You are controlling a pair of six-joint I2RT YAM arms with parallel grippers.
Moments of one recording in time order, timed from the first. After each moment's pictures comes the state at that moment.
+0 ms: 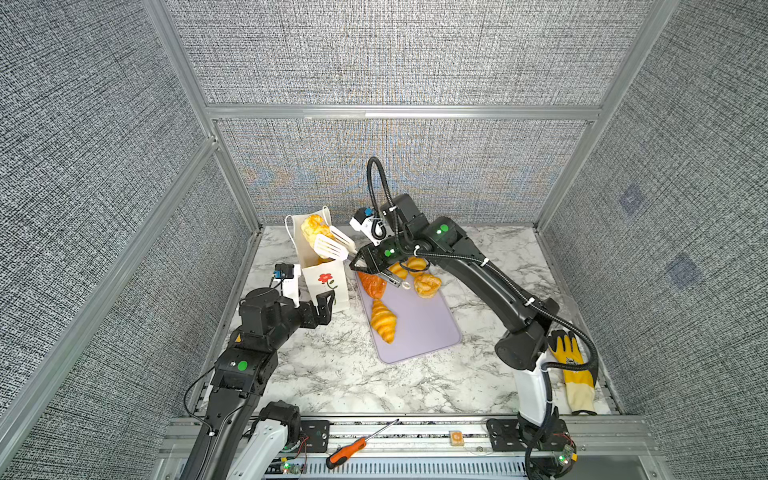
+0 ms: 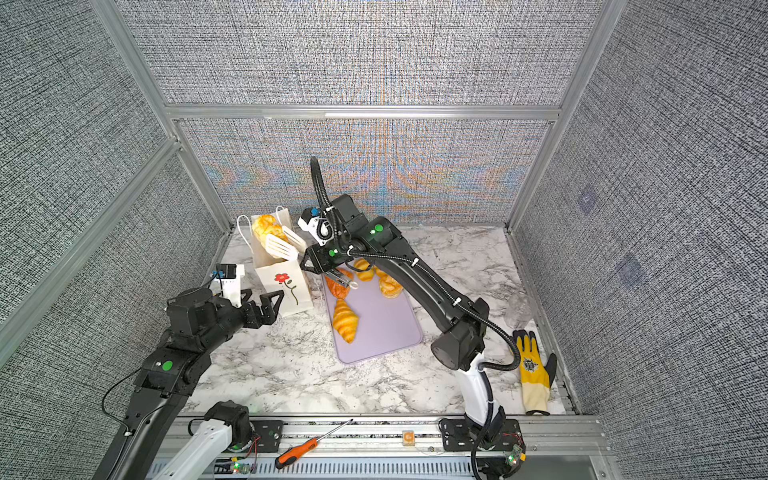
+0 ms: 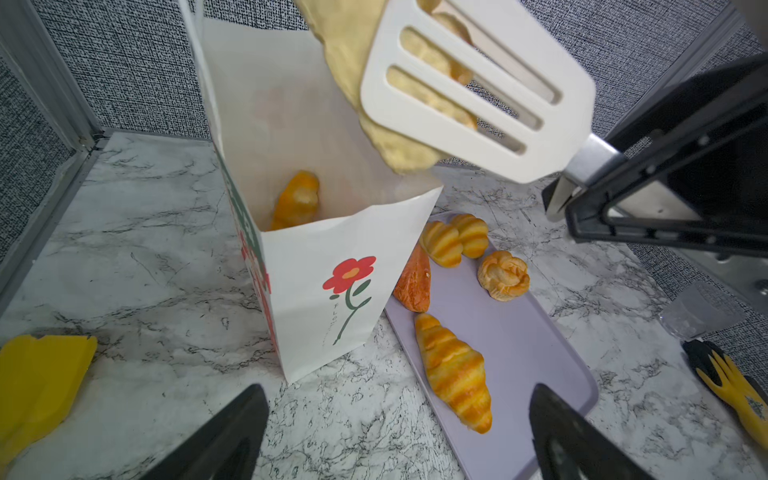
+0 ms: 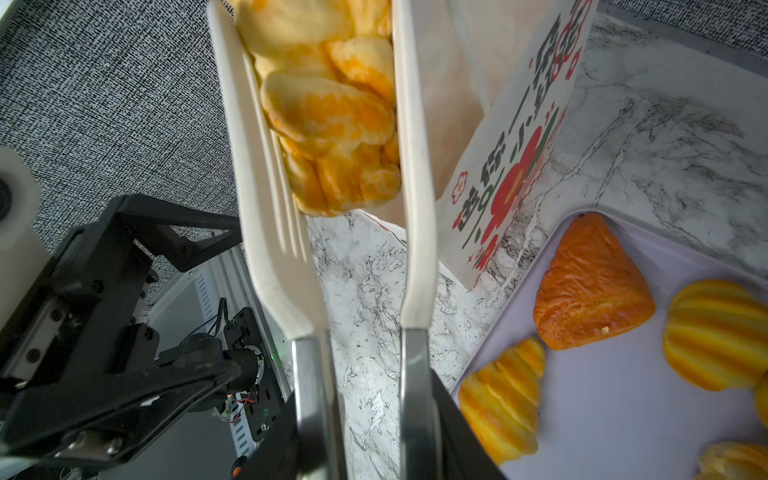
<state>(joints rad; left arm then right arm) -0.23 0.68 0.82 -0.56 0.18 -0.23 0.81 2.08 2.37 -1.02 -0.40 0.19</state>
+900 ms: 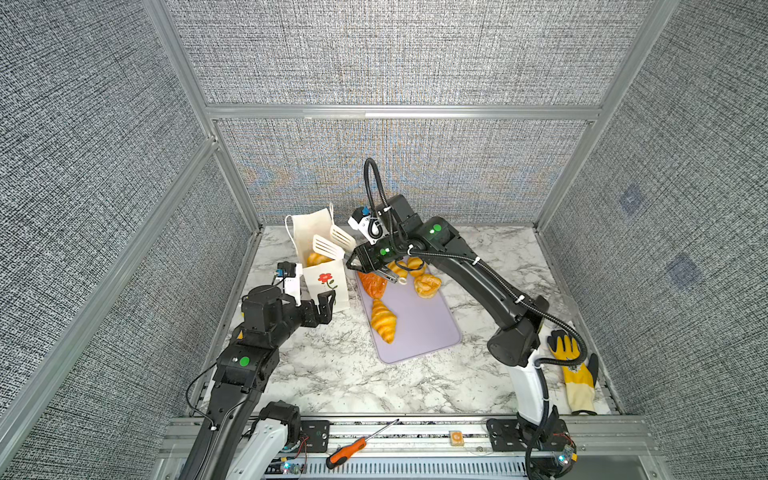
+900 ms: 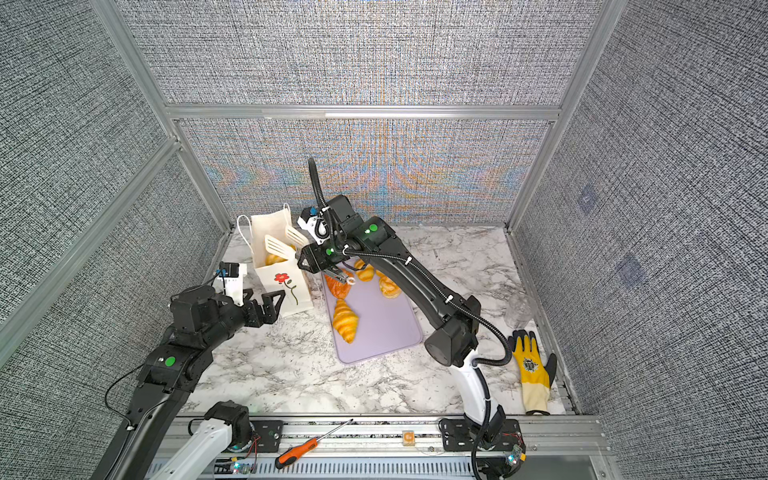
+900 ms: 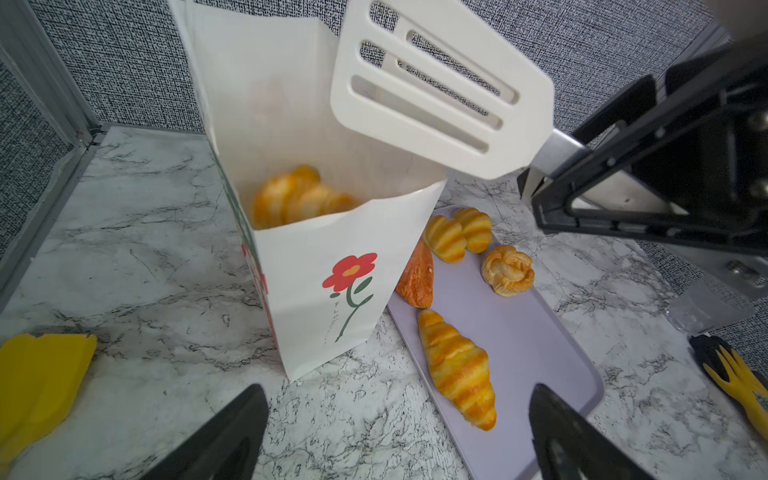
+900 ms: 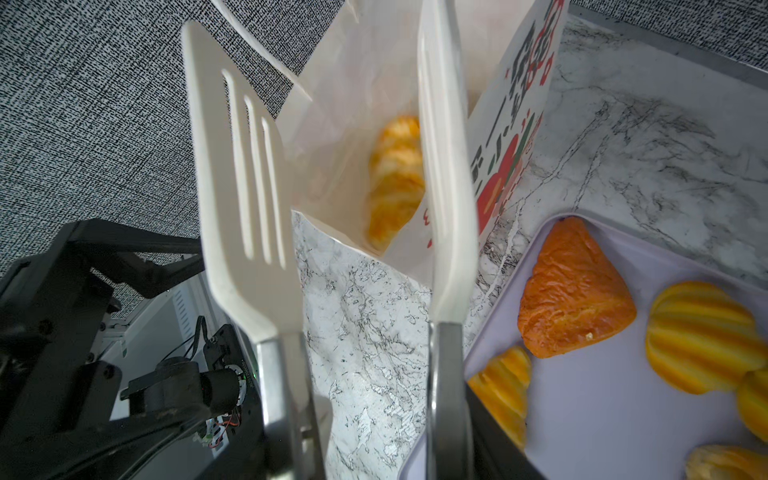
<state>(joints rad) -0.23 0.71 0.83 -0.56 0.18 -0.22 0.81 2.13 2.42 -1.03 -0.35 0.20</state>
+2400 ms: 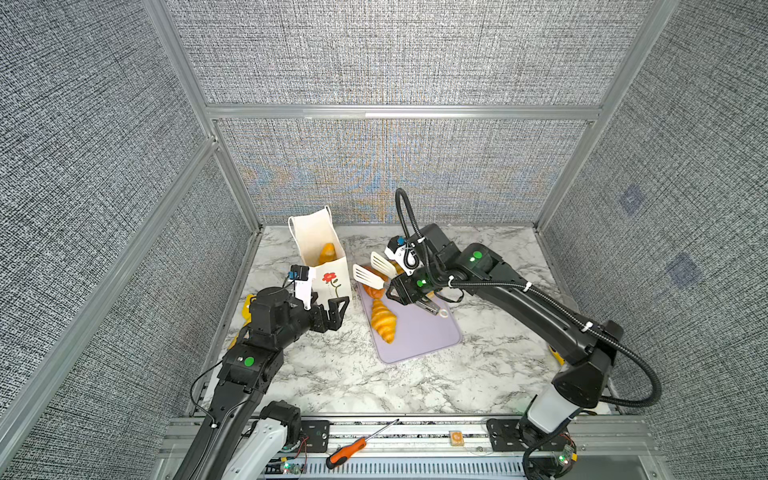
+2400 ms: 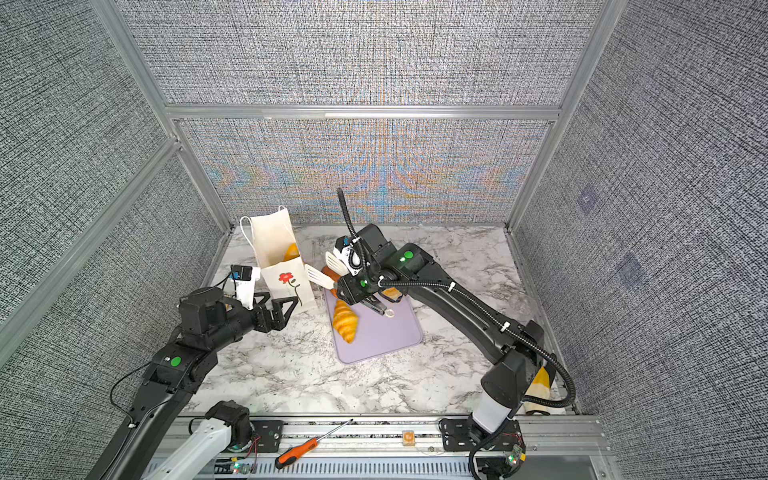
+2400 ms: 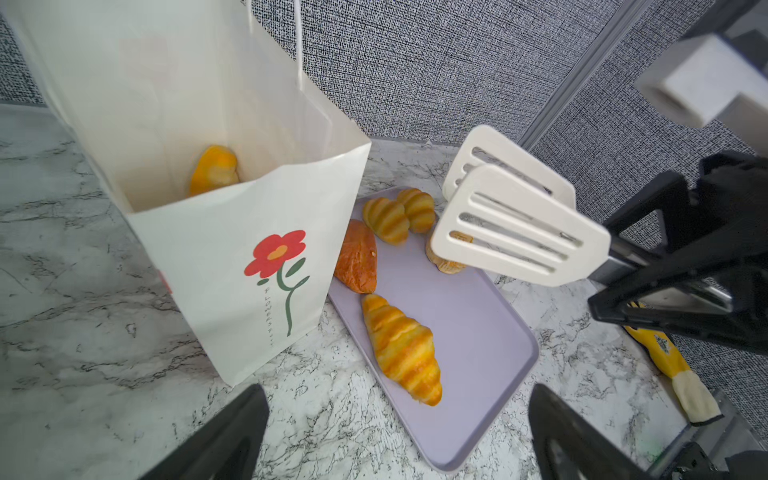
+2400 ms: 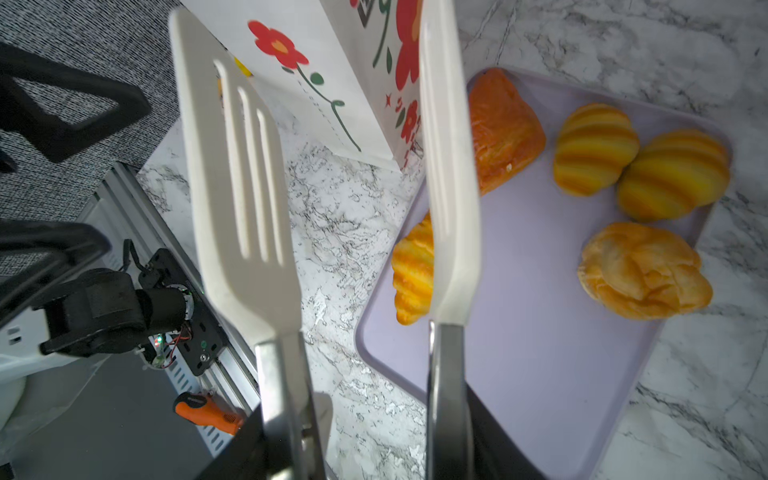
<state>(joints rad) -0.32 0.70 0.78 -0.52 0.29 -0.26 0.82 1.66 1.73 -1.00 -0.17 0.20</state>
